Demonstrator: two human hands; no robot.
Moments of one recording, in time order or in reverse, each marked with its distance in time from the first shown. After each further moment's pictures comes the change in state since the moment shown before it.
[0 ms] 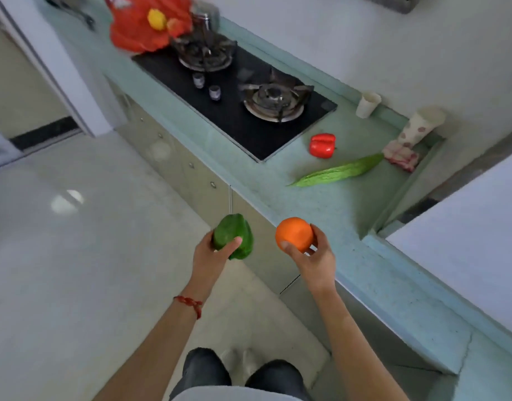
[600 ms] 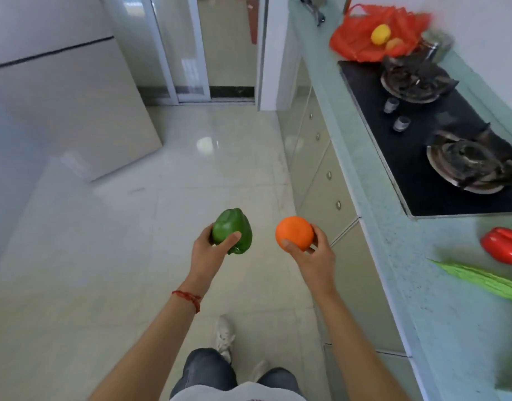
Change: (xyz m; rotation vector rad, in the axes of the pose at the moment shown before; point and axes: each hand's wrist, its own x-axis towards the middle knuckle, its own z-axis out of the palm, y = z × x) left_hand -0.045 -0.047 -0.159 -0.296 0.643 -0.115; right_hand -0.025 -0.048 0.176 -0.090 -0.646 -0.243
